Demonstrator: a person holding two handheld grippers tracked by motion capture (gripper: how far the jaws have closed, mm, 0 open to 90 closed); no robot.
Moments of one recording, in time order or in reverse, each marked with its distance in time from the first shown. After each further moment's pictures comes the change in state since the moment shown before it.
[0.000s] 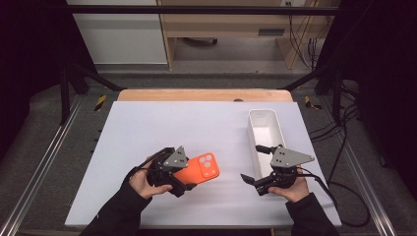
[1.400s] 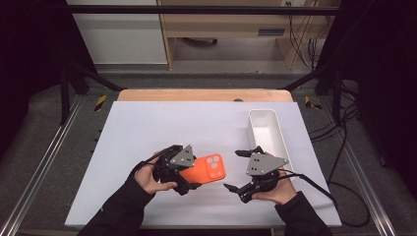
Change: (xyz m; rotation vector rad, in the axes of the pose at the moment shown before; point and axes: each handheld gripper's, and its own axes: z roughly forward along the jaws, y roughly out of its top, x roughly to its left) left arm 0.004 0.015 0.007 -0.002 -0.063 0.094; right arm 0.031 0.022 0.031 0.090 0.091 -0.173
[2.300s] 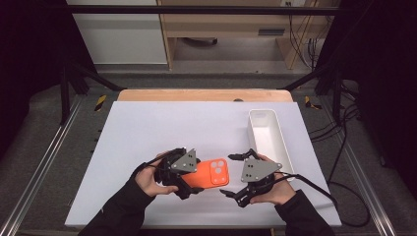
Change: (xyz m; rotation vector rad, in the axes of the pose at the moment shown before) left arm -0.010 0.009 -0.001 -0.027 -0.037 0.069; right arm 0.008 0.004 0.007 -0.008 0.064 -0.091
